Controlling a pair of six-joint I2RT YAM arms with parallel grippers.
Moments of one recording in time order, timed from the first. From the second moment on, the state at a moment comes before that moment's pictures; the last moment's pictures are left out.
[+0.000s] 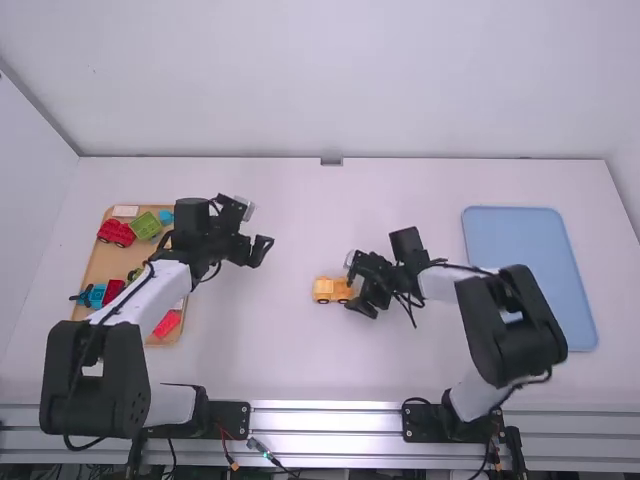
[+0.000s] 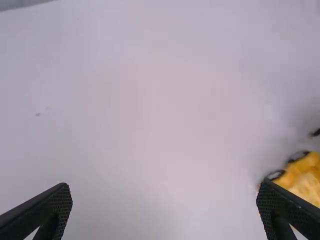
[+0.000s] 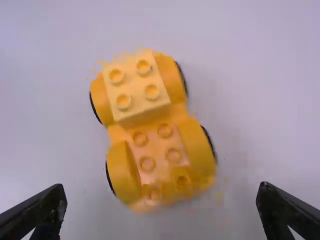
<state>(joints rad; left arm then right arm) 0.02 1.43 0.76 -0.10 0.44 0.21 0.31 1.74 0.71 -0.12 -0.64 -0.82</state>
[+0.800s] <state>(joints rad) 0.33 1.66 1.38 -0.90 -0.03 -0.31 0.29 1.33 0.71 -0.28 -0.33 -0.77</state>
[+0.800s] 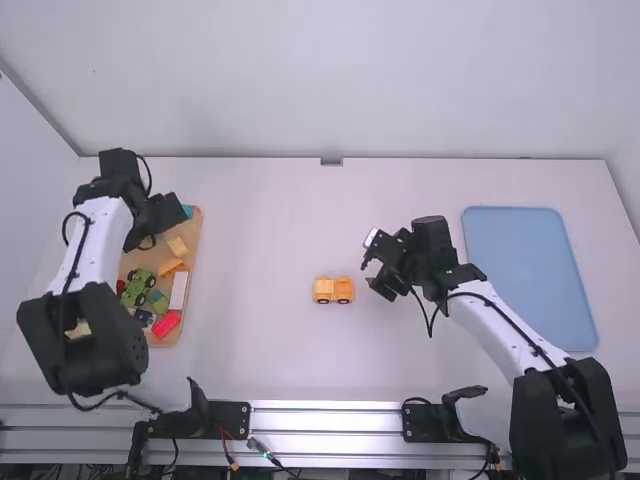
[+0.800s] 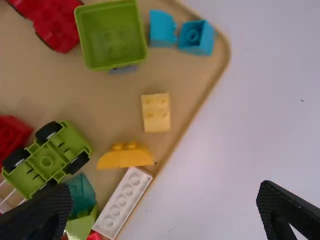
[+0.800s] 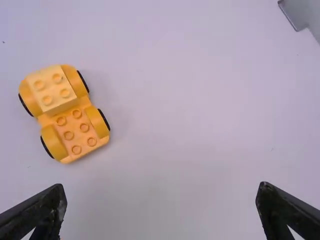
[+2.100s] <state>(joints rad) 0.35 2.03 1.35 -0.64 -0.06 -0.37 0.29 1.33 0.71 -0.27 -0.33 -0.73</state>
